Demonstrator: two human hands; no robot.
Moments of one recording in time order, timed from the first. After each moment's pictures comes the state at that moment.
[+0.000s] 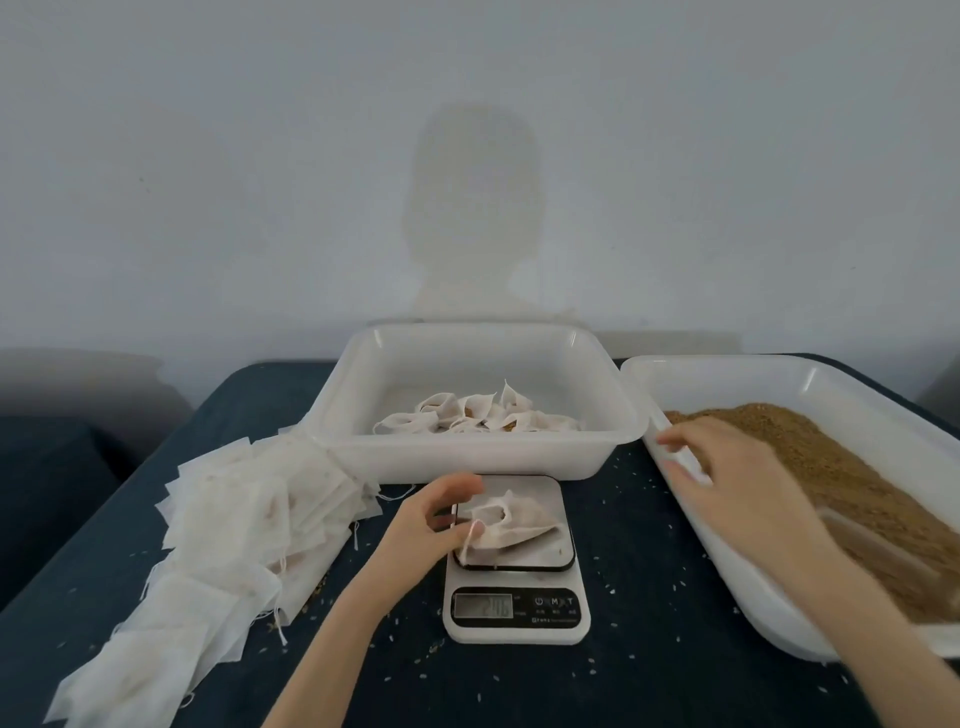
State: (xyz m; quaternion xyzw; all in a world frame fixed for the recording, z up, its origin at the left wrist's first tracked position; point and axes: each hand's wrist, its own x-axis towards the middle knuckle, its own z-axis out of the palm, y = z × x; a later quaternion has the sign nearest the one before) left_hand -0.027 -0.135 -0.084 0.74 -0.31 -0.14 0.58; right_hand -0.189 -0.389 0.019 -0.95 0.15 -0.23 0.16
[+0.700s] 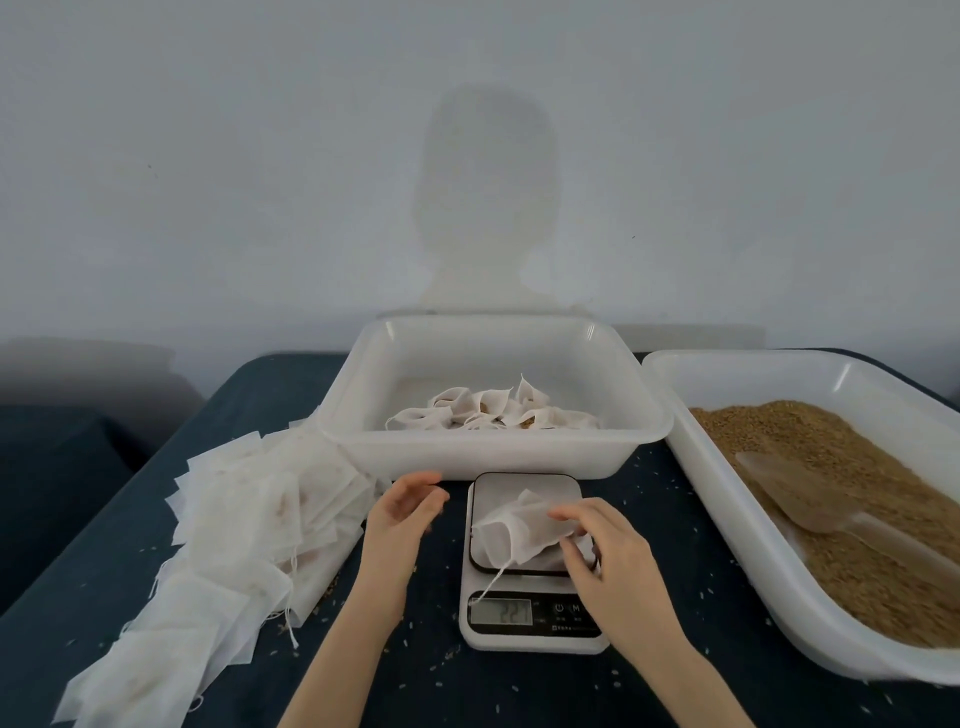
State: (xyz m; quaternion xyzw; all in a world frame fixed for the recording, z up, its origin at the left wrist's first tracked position) left_hand -0.028 -0.122 -0.095 0.66 -0.09 -0.07 0.74; right_hand -0.151 -0.306 -0.086 -0.92 0.07 -0.24 0.30
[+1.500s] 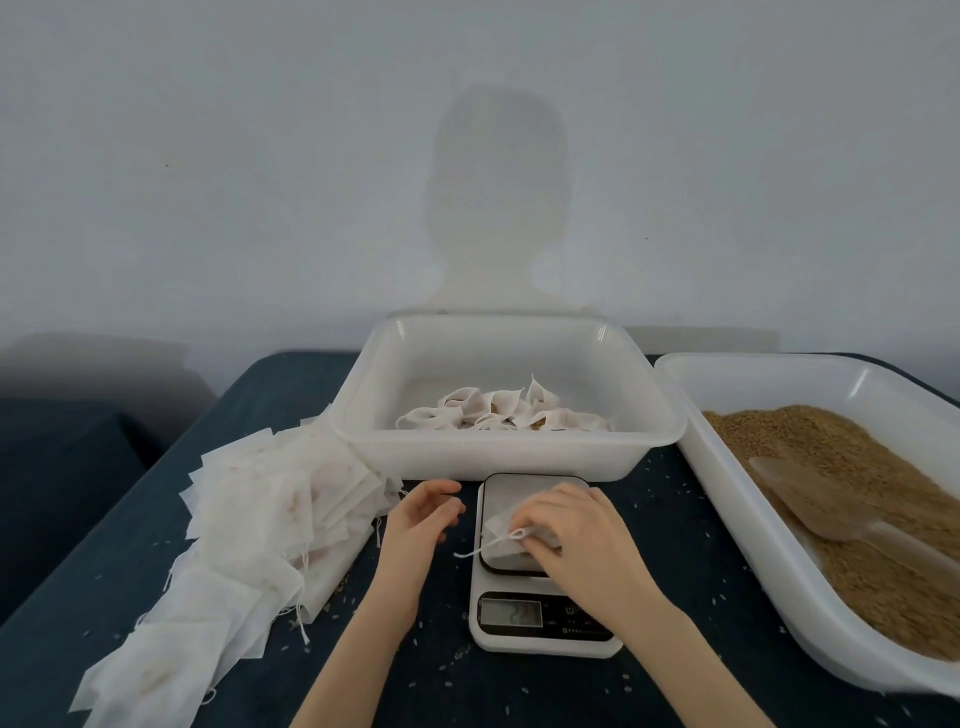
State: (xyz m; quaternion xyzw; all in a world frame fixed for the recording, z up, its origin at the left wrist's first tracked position) left_hand -0.029 -0.125 -0.097 0.68 -0.08 -0.10 0.72; right_hand -0.120 -0.293 -0.061 -0.97 -0.05 -0.19 0.16
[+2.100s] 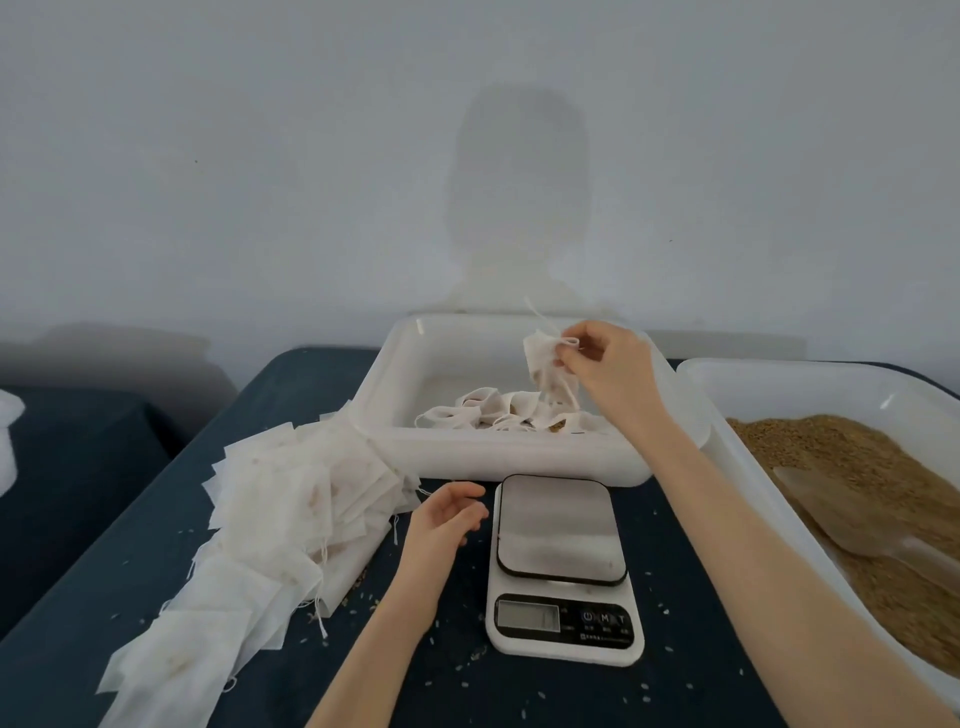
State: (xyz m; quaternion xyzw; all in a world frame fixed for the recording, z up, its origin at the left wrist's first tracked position) left_hand -0.030 -0.125 -0.097 0.68 -0.09 -0.13 0.72; right_hand -0.025 -0.326 0.039 -0.83 0.08 -0.32 0.45
